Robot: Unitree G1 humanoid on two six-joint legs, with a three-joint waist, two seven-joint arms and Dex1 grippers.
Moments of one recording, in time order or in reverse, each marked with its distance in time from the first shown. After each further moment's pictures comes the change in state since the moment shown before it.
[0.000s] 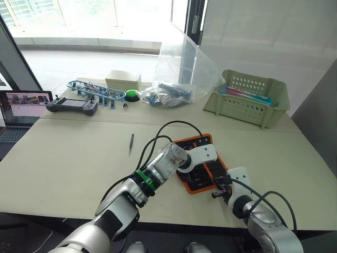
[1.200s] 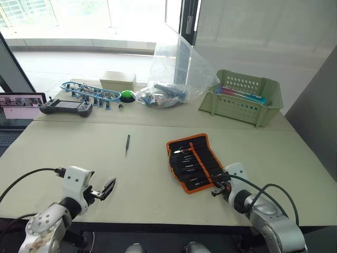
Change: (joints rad) left arm 1.275 0.237 1.066 -1.099 -0.348 -0.005 0.308; right arm -0.085 -0.090 -0.007 0.097 0.031 0.002 0.111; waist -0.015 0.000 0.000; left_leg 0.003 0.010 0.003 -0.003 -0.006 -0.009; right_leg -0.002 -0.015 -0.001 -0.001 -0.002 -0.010
